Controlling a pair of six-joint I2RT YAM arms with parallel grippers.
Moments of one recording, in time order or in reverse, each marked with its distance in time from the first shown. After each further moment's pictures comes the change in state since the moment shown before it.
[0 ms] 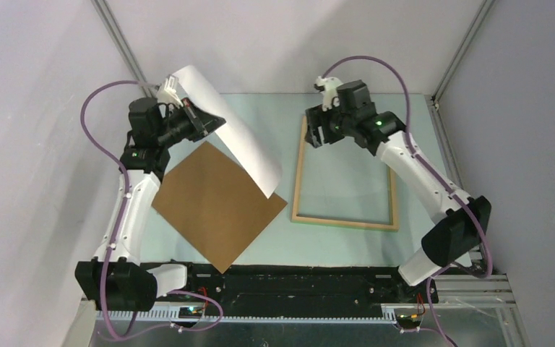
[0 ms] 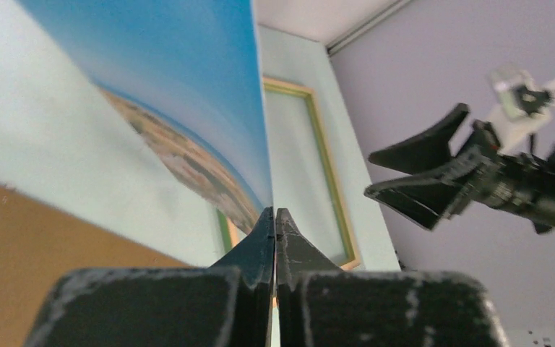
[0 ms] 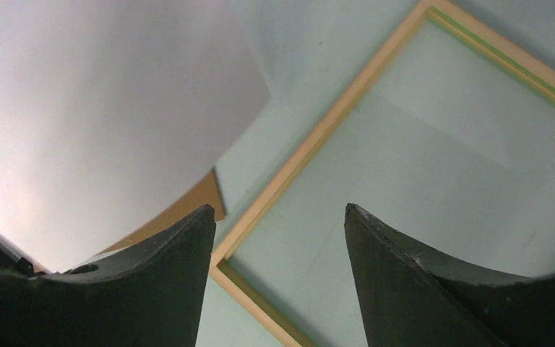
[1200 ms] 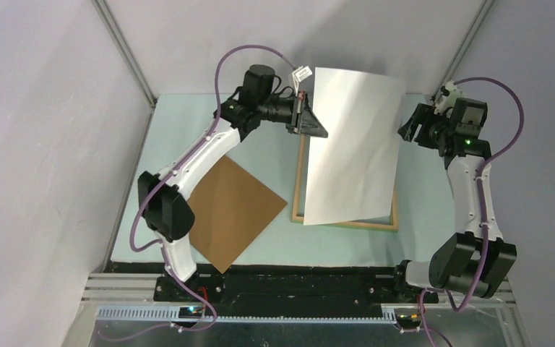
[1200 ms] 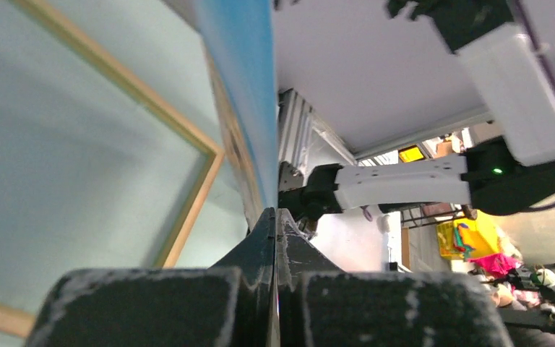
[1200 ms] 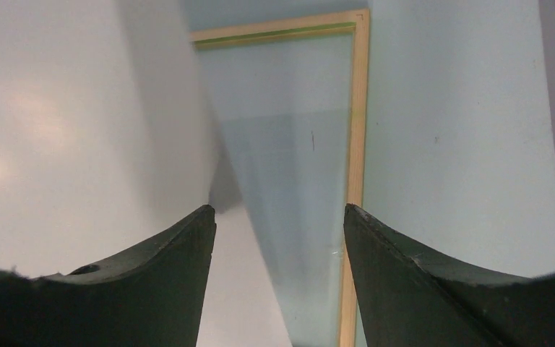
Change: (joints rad) left arm -0.579 0.608 0.676 -0.119 0.357 0.094; right arm -0.779 -0.285 -0.377 0.144 -0.200 0.076
